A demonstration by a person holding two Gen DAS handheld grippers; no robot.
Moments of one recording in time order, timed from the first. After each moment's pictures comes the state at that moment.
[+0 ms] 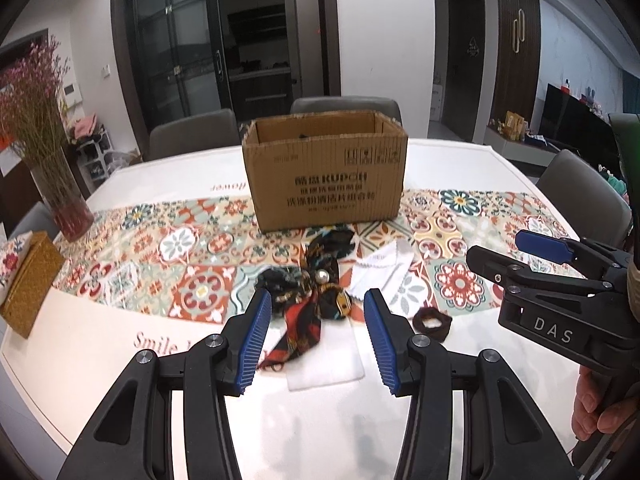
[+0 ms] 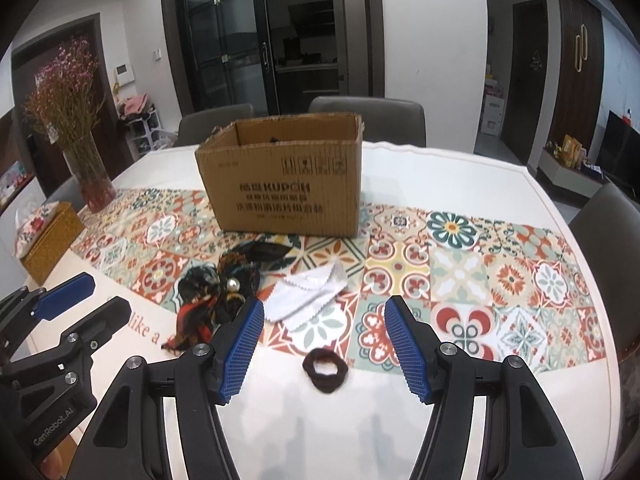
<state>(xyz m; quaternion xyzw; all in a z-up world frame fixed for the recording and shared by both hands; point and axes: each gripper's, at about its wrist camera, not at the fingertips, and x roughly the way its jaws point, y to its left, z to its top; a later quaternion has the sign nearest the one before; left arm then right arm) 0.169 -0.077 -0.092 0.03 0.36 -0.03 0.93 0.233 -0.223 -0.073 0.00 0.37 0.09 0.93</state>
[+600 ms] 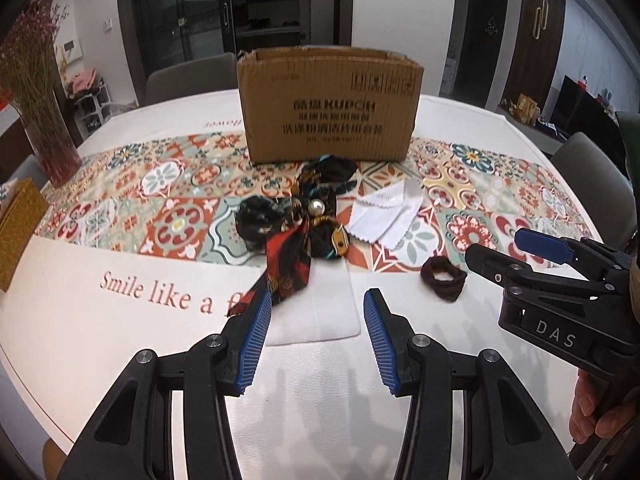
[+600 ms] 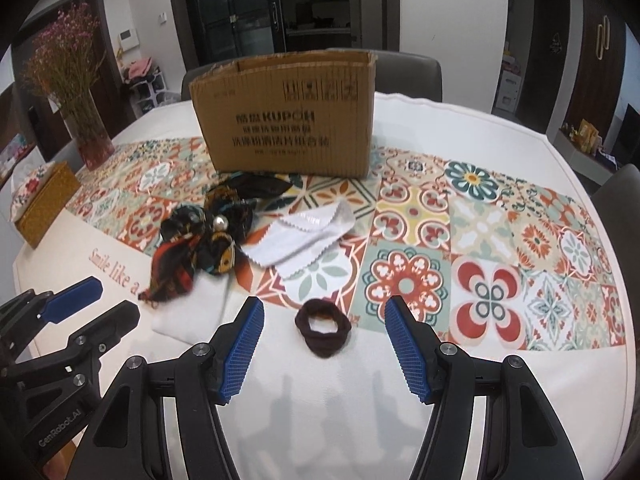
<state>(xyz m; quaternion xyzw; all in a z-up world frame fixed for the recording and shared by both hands) 0.176 -0.078 -0.154 0.00 0.43 -0.02 0.90 0.240 -0.223 -0.131 -0.01 0.43 0.11 0.90</state>
